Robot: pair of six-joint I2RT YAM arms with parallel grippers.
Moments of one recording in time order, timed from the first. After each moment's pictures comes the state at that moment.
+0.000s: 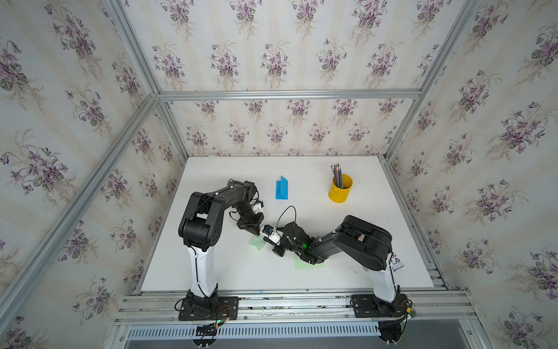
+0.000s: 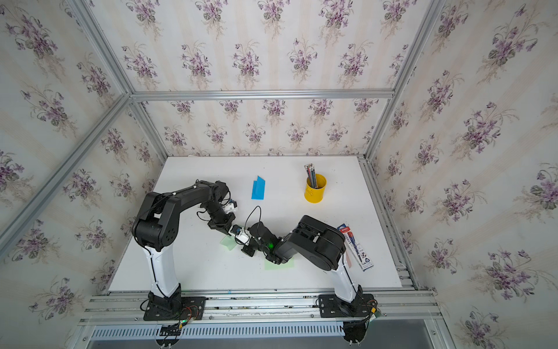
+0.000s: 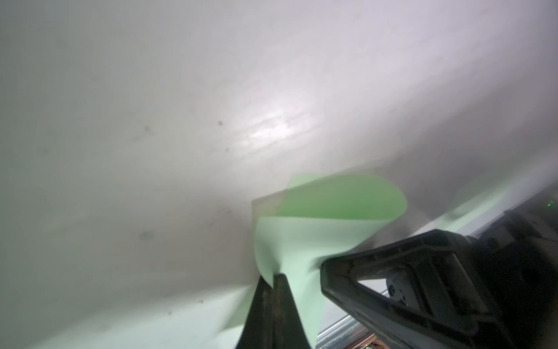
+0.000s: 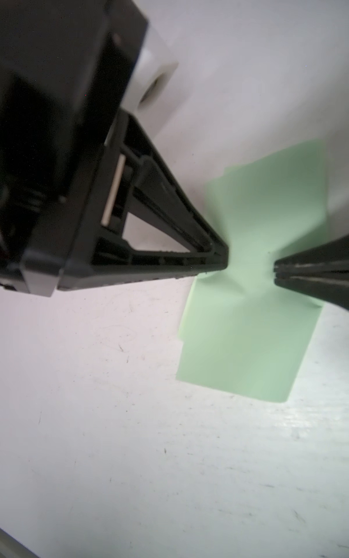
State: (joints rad) left arm -0.28 2.03 1.33 -1.09 0.41 0.00; right arm 1.01 2.05 0.79 0.75 -0.15 -0.18
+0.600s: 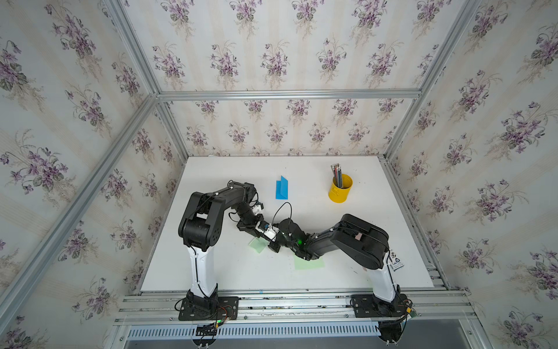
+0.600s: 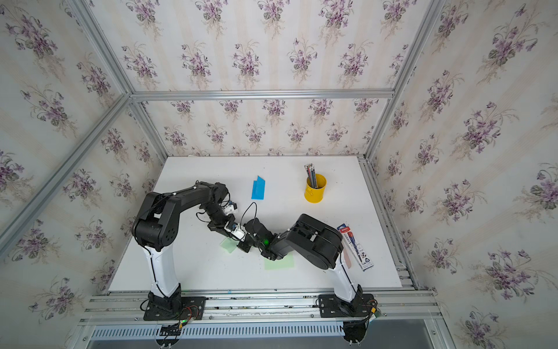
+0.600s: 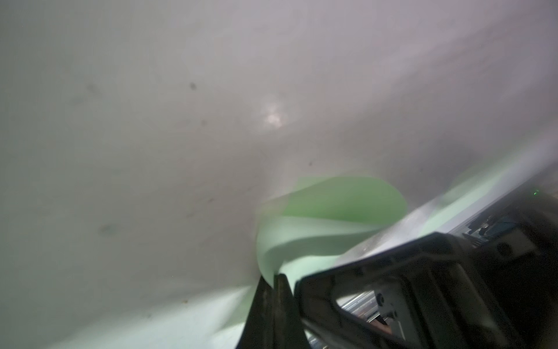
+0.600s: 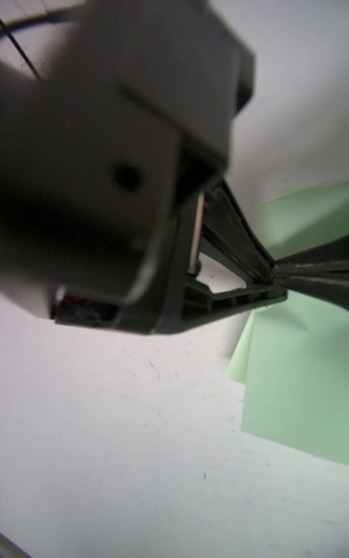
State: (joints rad) left arm -0.28 2.03 1.32 -1.09 0.43 0.01; right arm 1.01 2.09 0.89 0.71 -0.14 -0.19
